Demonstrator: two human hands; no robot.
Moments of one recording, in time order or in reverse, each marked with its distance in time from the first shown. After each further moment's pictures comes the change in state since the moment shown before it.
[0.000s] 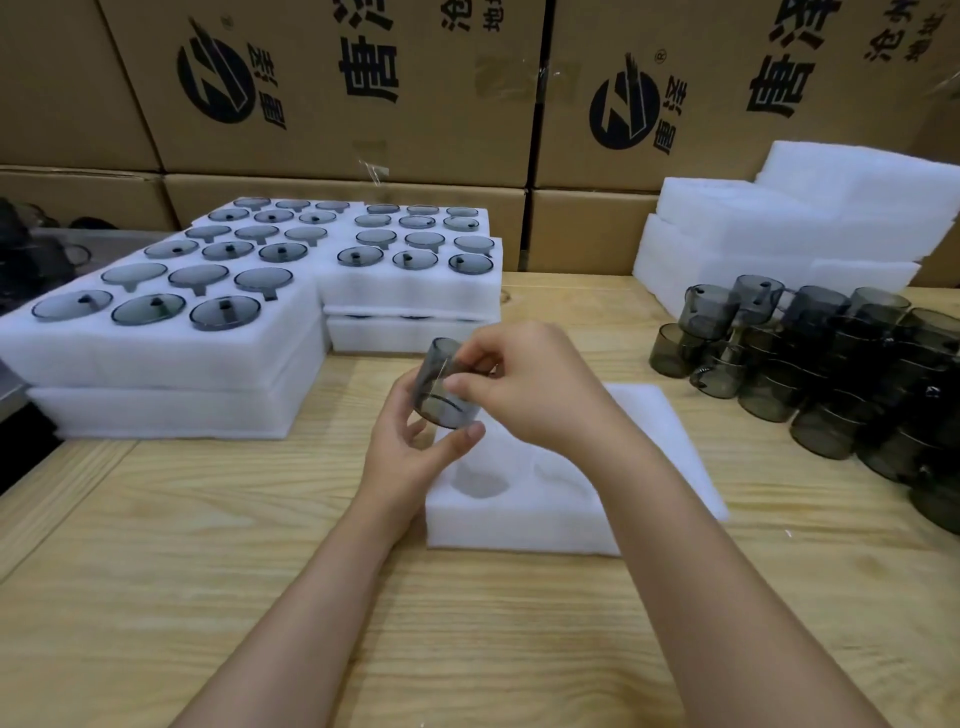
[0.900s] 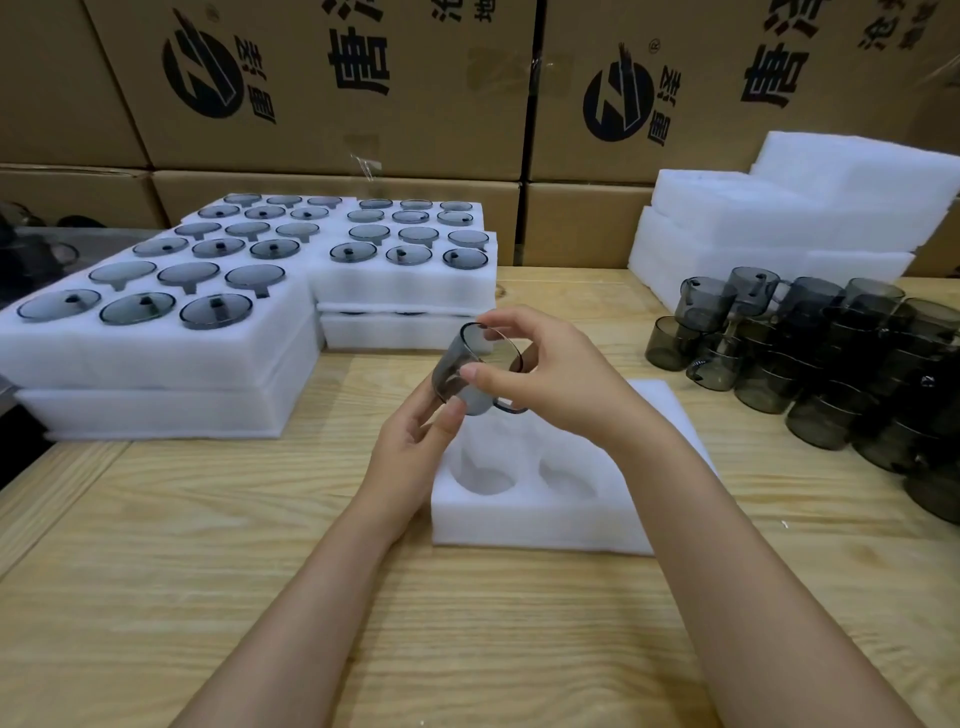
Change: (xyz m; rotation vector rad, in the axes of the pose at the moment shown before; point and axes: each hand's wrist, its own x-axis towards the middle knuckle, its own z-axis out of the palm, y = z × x) left_hand 0.001 -0.002 0.003 -0.002 -0.144 -0.036; right_hand 0.005 0.038 -0.003 0.292 0.003 0.100
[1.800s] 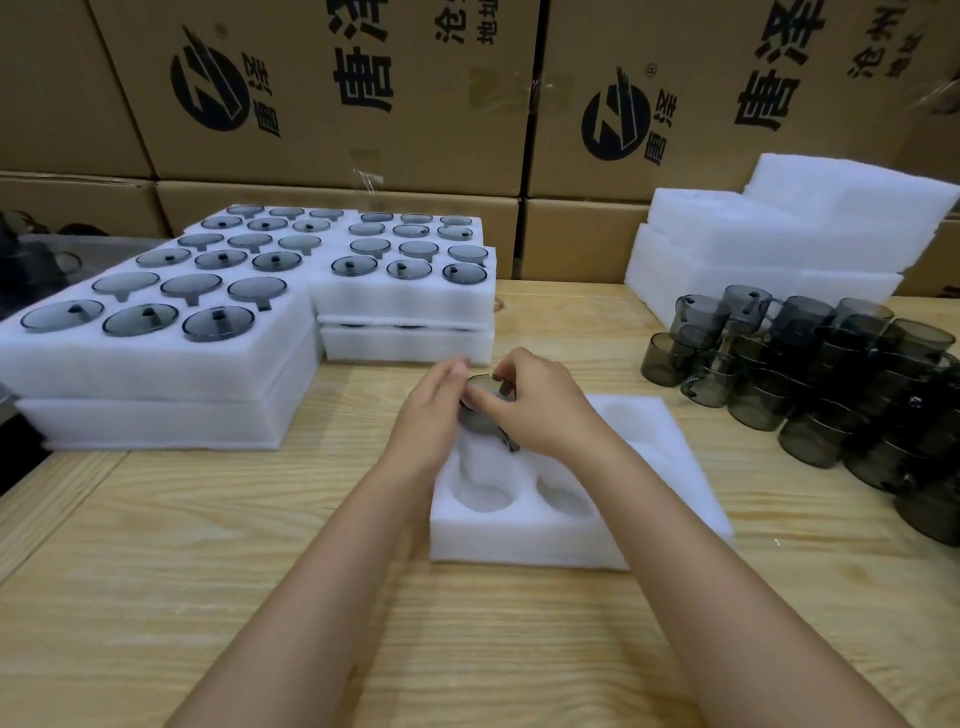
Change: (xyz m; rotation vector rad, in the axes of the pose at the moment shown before) left_hand 0.037 0.019 0.017 0.092 0.161 -0.225; right_hand 0.016 0.023 0.016 -0.429 0.048 0.128
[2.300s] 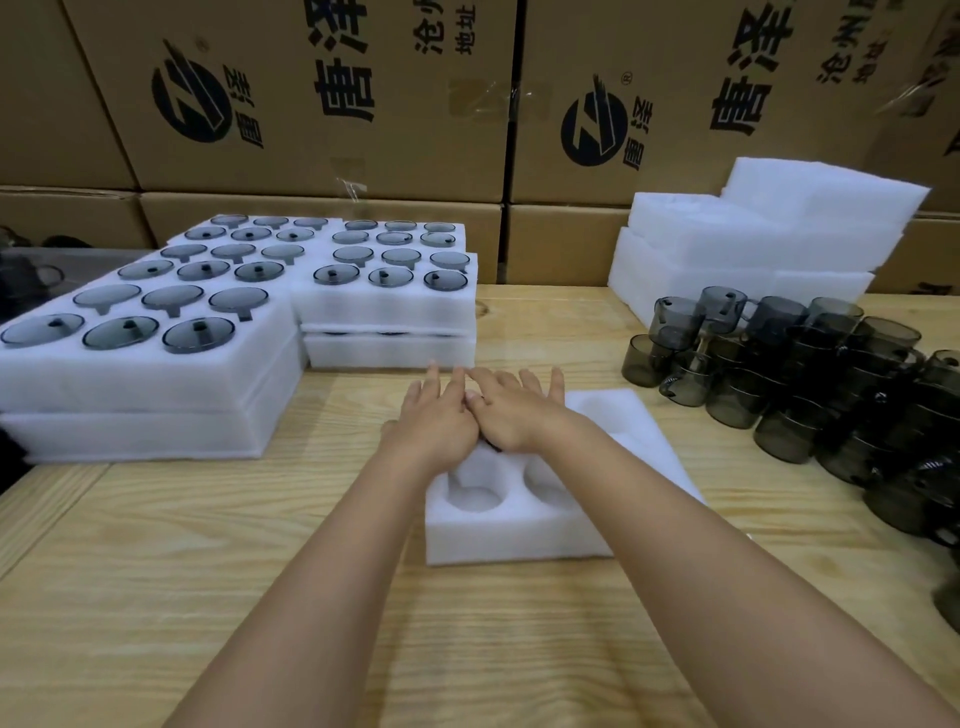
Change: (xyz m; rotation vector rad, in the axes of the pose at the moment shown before) left_hand 0.028 -0.010 0.015 0.978 -0.238 -0.116; right_hand 0.026 0.023 0.014 -0.357 -0.309 0.082
